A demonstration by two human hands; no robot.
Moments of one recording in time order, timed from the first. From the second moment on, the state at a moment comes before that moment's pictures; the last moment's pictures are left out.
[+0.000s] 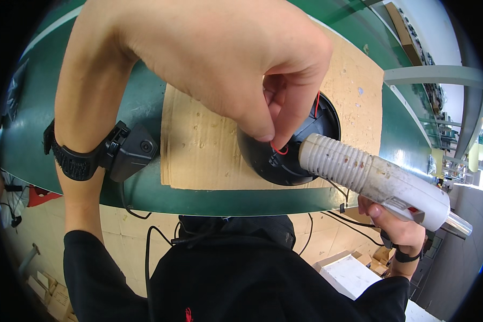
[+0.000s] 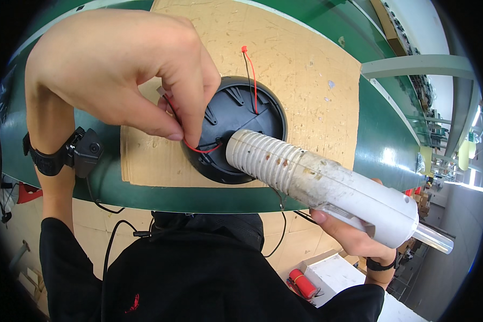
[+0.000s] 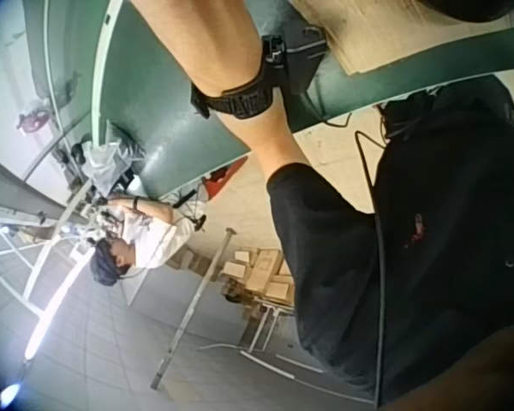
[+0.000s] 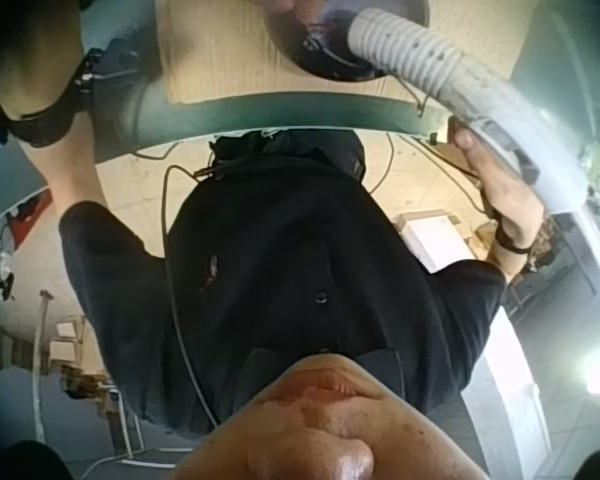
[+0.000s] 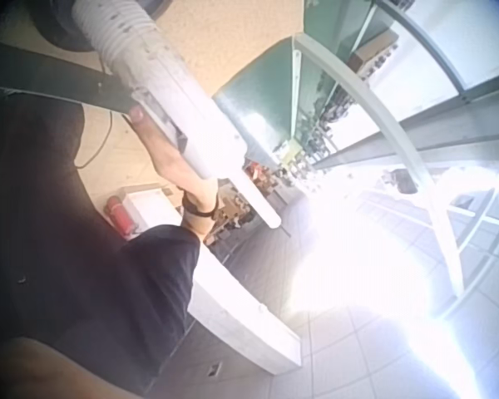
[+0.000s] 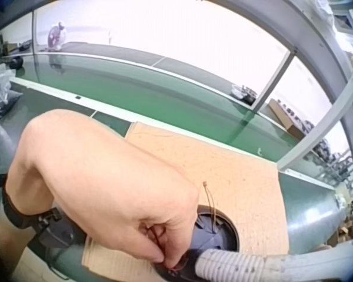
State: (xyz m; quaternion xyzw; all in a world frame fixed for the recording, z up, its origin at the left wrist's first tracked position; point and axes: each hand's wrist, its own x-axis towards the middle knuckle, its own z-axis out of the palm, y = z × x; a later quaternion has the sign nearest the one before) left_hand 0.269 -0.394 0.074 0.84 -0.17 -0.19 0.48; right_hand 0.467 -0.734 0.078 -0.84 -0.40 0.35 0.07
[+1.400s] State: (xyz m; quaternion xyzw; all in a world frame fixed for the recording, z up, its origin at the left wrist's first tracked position) left_hand 0.257 -0.408 0.035 0.89 -0.11 -0.08 0.44; right_hand 0.446 -0.717 0.091 -0.80 -0.36 0.45 0.13
